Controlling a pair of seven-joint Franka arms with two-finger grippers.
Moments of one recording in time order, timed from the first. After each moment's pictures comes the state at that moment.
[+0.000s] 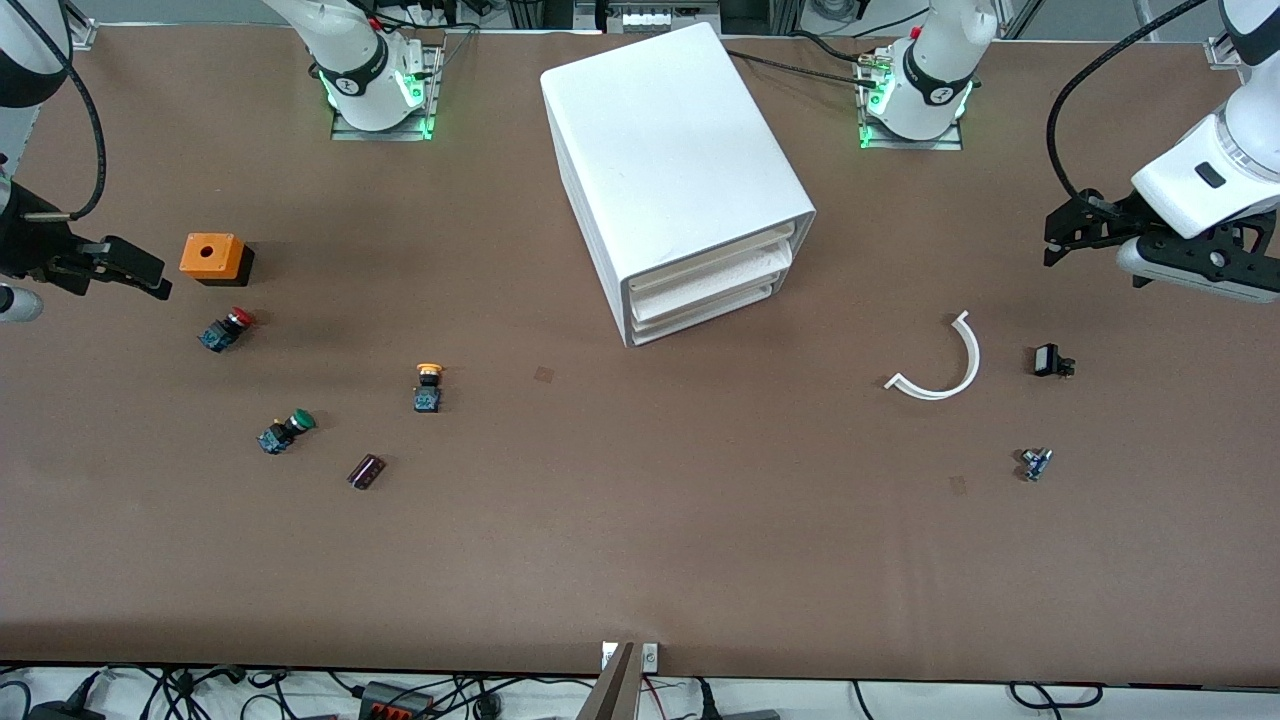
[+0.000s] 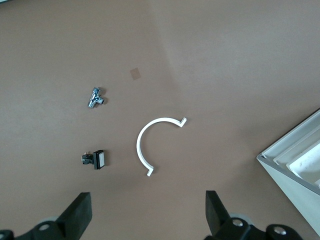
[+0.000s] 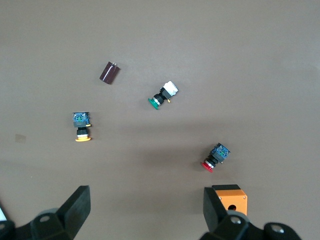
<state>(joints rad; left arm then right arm) -0.02 -0.02 -0.04 -1.69 0.00 1.68 0.20 -0.01 0.06 -0.05 -1.66 0.00 1.73 -0.01</state>
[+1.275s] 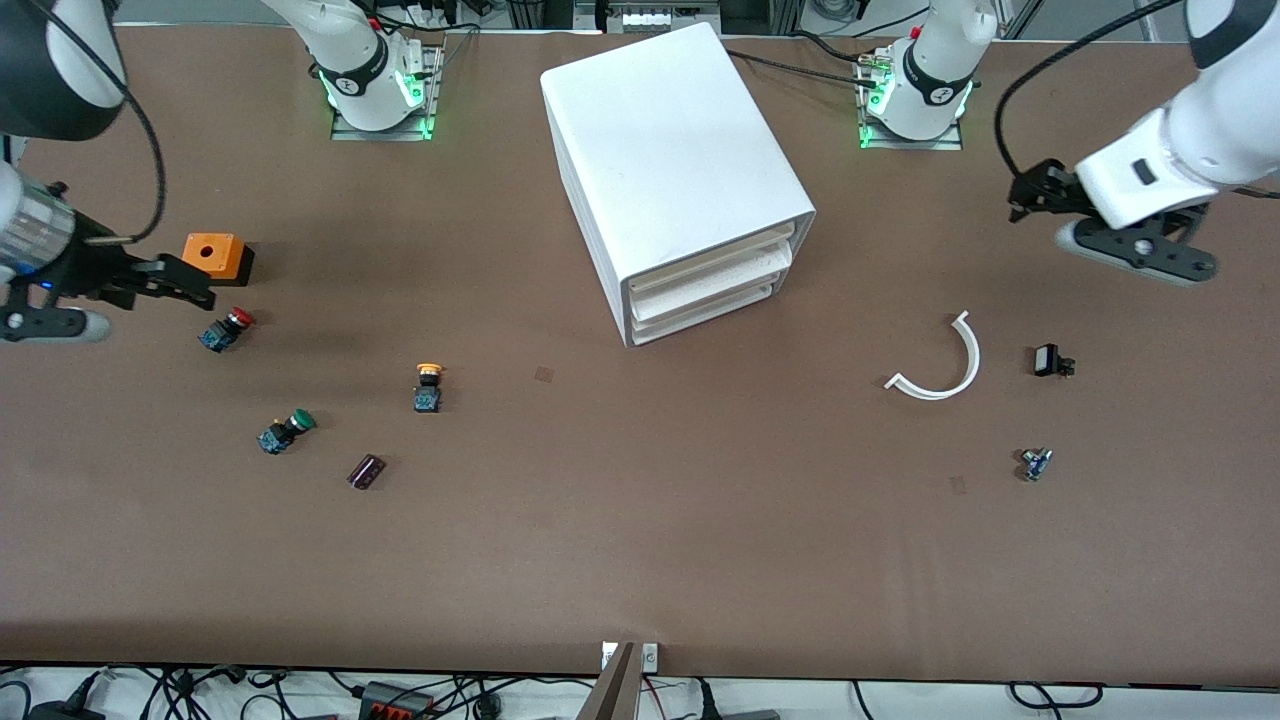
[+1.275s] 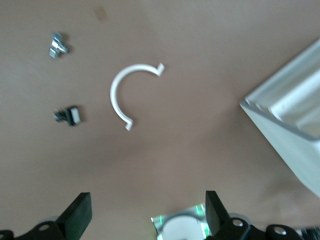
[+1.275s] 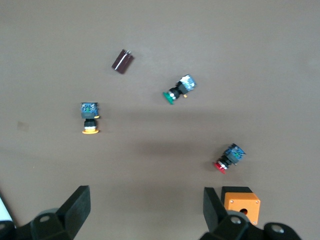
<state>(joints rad) -0.02 -0.01 -0.10 -1.69 -0.02 1.42 0.20 0.06 0.12 -0.05 -1.66 0.00 1.73 -0.01</state>
